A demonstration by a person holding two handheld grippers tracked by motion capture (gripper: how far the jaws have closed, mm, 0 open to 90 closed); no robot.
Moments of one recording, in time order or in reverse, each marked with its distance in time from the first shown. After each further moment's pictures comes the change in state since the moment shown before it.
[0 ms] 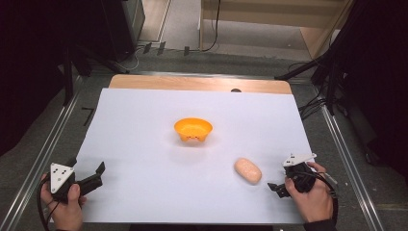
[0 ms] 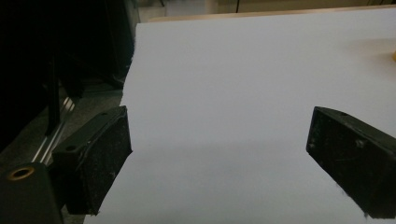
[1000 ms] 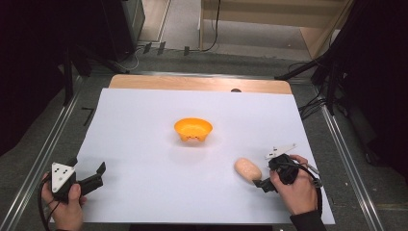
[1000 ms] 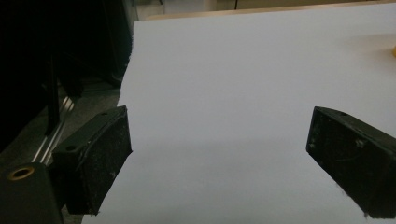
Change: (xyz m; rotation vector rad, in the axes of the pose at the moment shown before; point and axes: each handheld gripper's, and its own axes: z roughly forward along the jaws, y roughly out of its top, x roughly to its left) left arm -0.001 0.000 0.000 0.004 -0.004 0.011; right arm 0.022 0.042 0.016 0.035 0.095 0.001
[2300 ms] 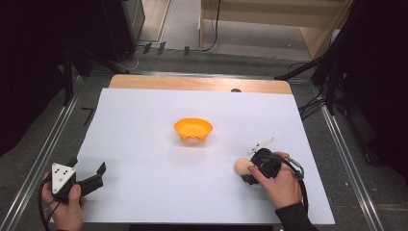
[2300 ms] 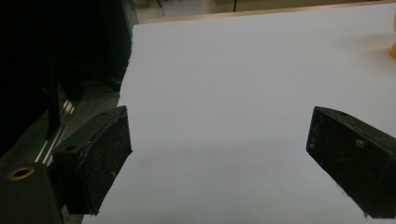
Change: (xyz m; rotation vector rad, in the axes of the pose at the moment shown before) left arm -0.001 0.000 0.000 -0.004 -0.004 0.013; right arm 0.015 0.032 0.028 0.117 -0.024 0.033
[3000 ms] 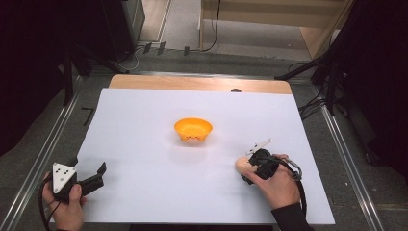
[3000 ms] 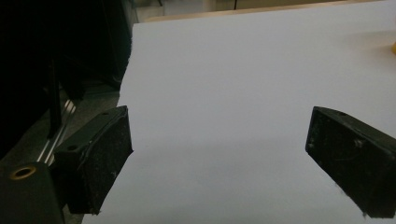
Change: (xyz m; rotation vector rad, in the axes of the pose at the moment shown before) left arm -0.001 0.000 0.001 0.009 0.005 0.008; right arm 0.005 0.001 0.002 0.002 -0.050 -0.019
